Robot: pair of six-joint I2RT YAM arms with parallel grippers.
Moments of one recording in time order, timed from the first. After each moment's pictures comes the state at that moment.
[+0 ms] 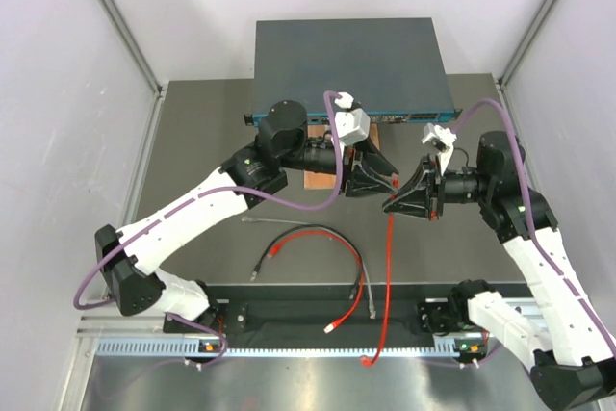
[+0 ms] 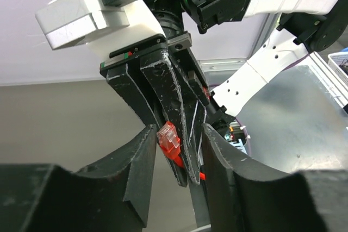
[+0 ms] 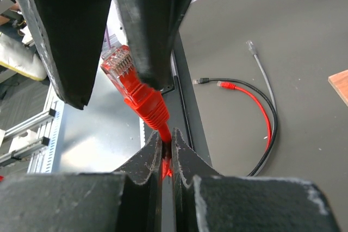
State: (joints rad) left arm -0.91 1.42 1.44 0.00 0.85 -0.08; right arm 0.27 0.84 1.00 -0.55 -1.20 0.08
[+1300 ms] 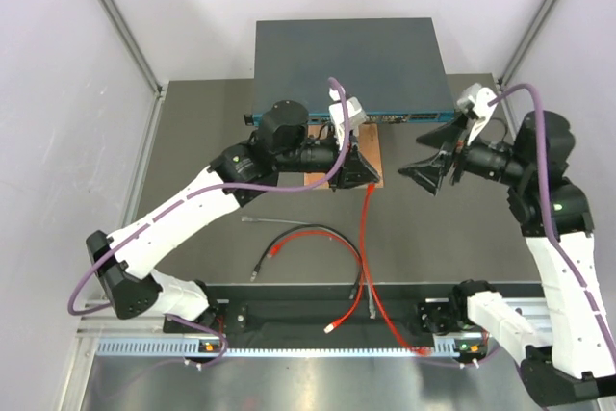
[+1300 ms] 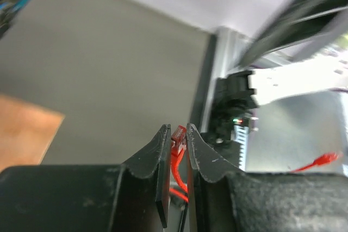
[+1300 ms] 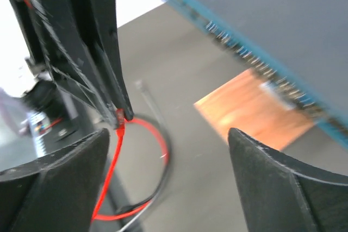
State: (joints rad) left arm -0.89 1.39 1.47 -0.30 0.58 -0.21; right arm 0.16 0.88 1.27 -0.62 -0.88 -0.04
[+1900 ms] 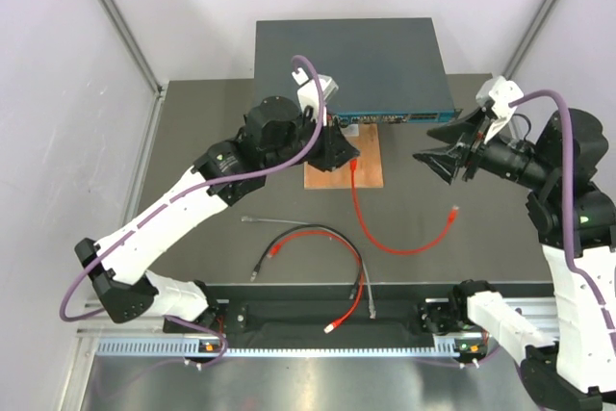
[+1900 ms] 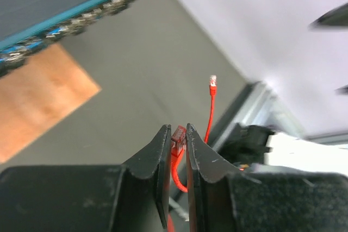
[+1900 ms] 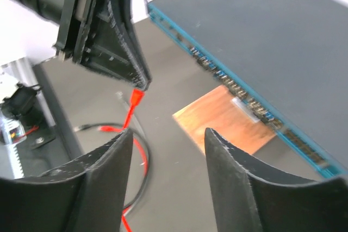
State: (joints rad) left arm -0.89 1.36 1.56 -0.50 0.12 -0.46; right arm 0.15 0.89 1.46 -0.72 -0.79 -0.12
